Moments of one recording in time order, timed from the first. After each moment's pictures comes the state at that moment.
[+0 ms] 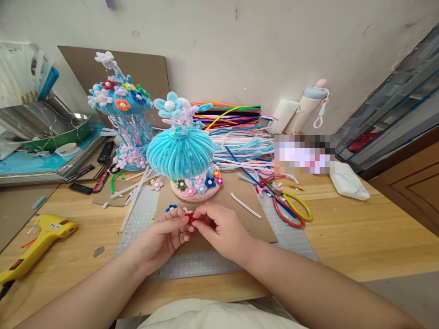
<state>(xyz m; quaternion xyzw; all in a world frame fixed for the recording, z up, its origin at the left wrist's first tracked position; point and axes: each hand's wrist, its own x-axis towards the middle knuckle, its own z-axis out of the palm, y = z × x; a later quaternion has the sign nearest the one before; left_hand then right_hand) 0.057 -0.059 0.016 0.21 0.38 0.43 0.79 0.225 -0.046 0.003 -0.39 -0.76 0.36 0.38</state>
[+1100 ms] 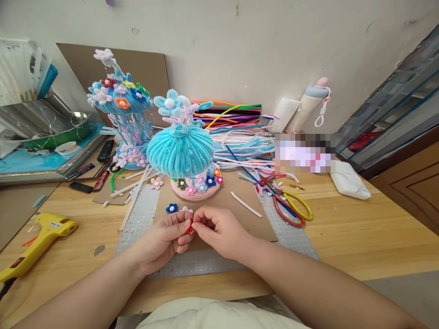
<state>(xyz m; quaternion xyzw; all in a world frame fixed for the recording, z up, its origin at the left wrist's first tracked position) 0.058 -0.061 0.016 0.27 0.34 0.36 0.83 0.222 -0.047 0.005 -0.38 -0.71 0.50 0.31</state>
